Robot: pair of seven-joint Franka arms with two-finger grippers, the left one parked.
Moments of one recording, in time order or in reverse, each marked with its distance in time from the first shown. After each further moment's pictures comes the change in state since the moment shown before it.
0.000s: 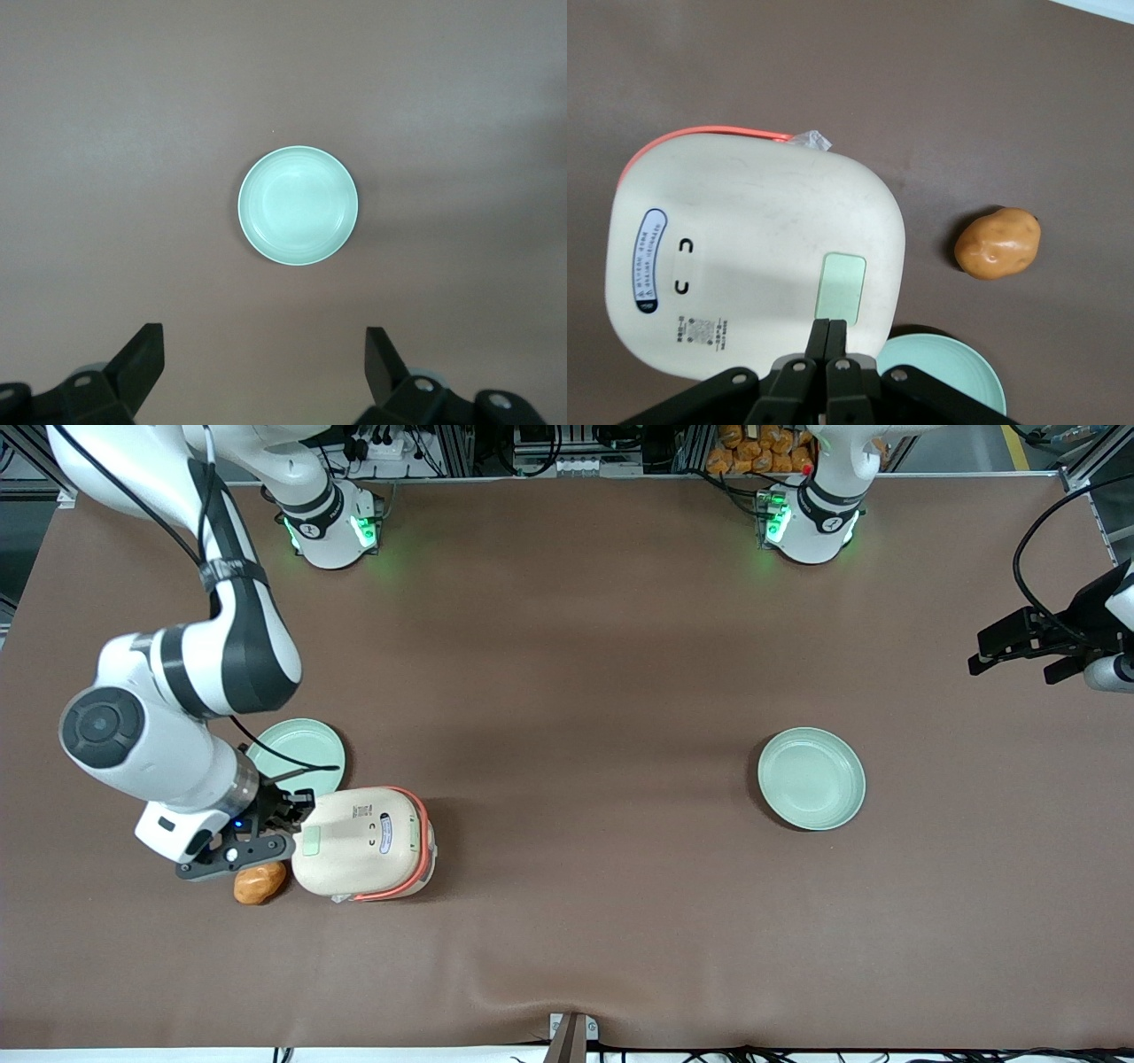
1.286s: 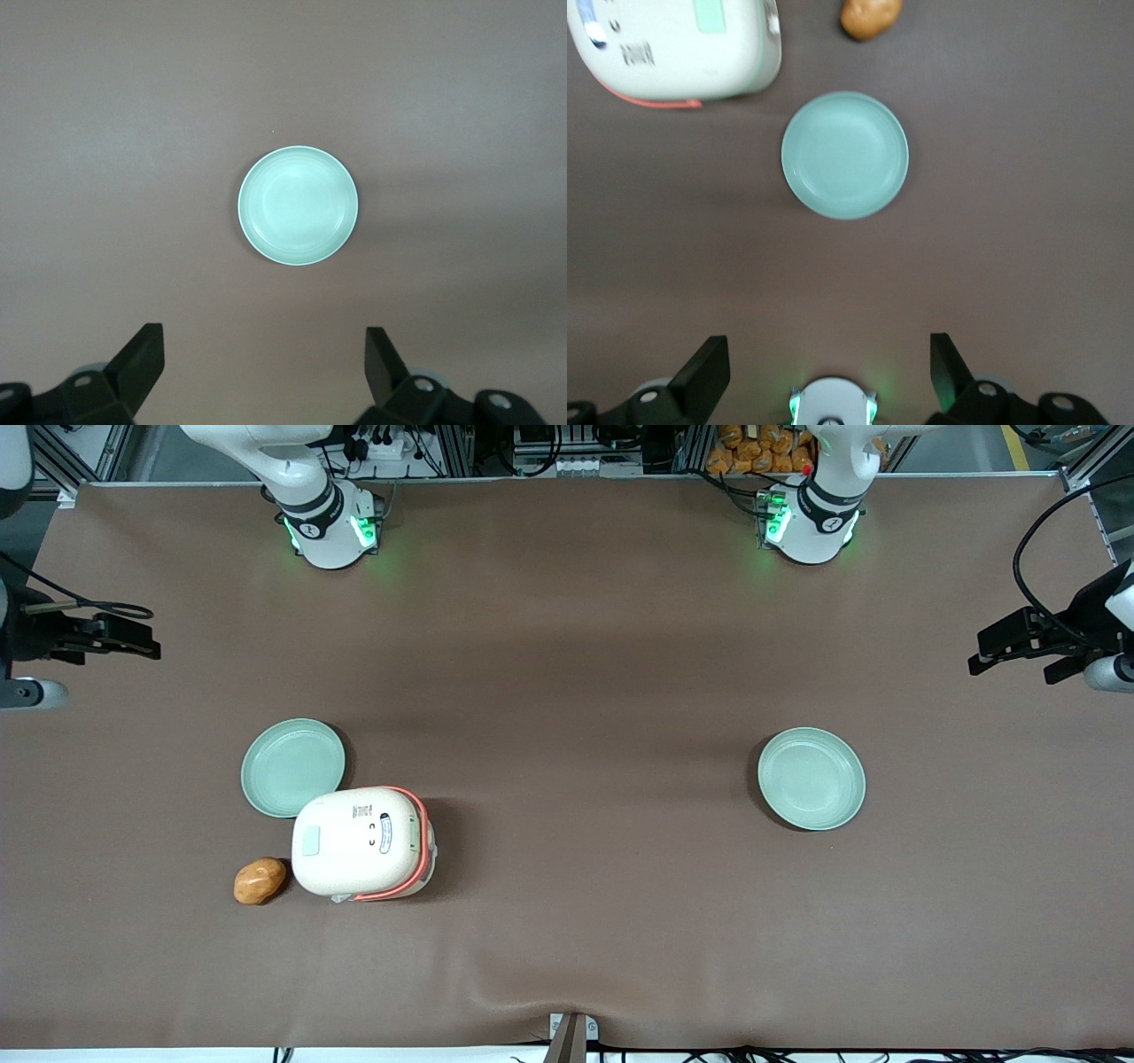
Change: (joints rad) arm -0.185 -0.359 -0.001 0.022 -0.008 -0.616 -0.002
